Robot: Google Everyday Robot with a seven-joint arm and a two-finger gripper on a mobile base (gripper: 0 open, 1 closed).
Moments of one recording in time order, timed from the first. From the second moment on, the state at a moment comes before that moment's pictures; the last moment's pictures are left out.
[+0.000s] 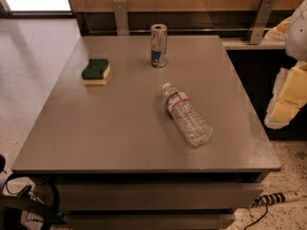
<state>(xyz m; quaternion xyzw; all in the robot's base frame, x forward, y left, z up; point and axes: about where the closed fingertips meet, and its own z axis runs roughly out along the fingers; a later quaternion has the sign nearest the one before) 0.438 -0.214 0.985 -0.60 0.78 -0.05 0.17</state>
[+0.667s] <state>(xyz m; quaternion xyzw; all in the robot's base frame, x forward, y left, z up) 0.480 -0.199 0.975 -0.56 0.82 -0.01 0.14</state>
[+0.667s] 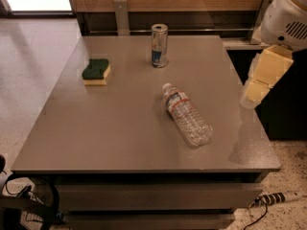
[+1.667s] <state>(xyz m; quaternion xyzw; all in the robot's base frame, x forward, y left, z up) 0.513 -0.138 0.924 -0.35 0.93 -0.02 0.07</state>
